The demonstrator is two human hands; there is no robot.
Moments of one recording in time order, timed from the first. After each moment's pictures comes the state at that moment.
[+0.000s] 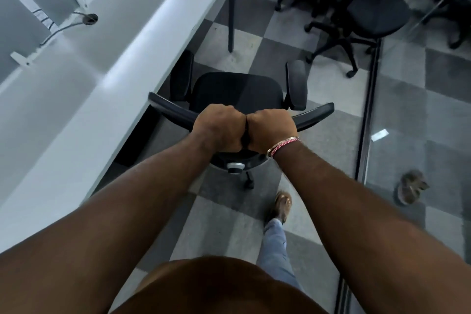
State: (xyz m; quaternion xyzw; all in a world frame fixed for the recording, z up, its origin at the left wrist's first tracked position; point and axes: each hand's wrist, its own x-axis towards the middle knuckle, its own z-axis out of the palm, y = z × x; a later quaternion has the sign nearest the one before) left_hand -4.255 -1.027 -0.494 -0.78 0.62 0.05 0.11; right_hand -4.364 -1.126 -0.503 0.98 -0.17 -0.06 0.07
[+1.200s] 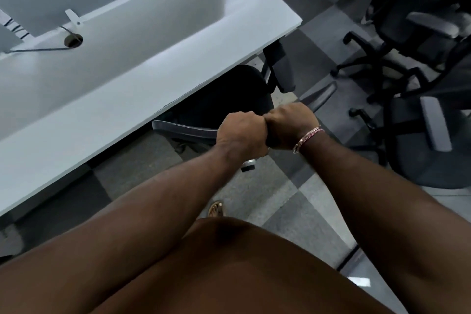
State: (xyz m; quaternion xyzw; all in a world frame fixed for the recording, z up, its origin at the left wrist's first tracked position) left_hand -4.013 -1.513 -0.496 -0.95 0.31 0.09 -0.01; right_hand -4.021 -1.661 -0.502 0.97 0.20 -0.04 0.11
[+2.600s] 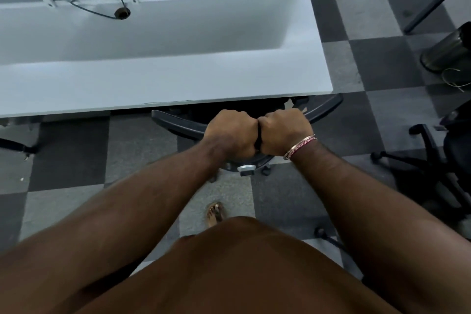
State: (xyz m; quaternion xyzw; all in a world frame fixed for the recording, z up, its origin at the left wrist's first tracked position) left_hand -3.873 -1.689 -0.488 -0.99 0.11 0.12 0.02; right_hand -3.821 -1.831 -0.501 0.90 0.43 -0.02 0.08
